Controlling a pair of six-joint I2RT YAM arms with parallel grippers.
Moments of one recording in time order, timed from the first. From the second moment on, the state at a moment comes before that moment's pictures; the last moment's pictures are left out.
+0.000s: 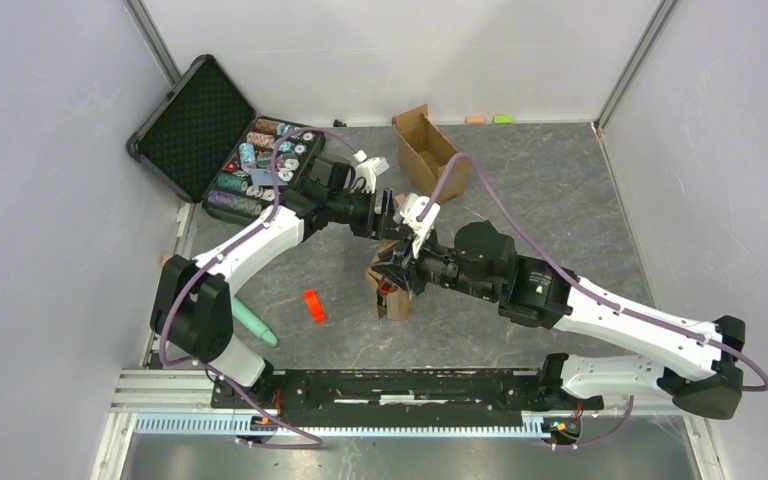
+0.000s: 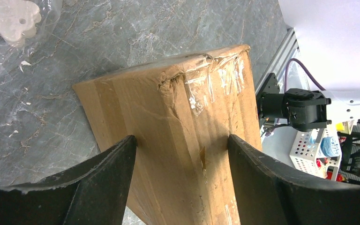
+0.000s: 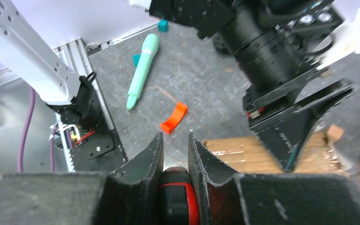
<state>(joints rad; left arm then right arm) -0.50 1.56 1.17 -0.35 0.66 -0.34 1.16 1.11 1.11 -0.22 0.04 0.11</state>
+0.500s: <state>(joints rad) -0.50 1.58 1.18 -0.34 0.68 -0.32 1.06 1.11 1.11 -0.17 -0.03 -0.06</state>
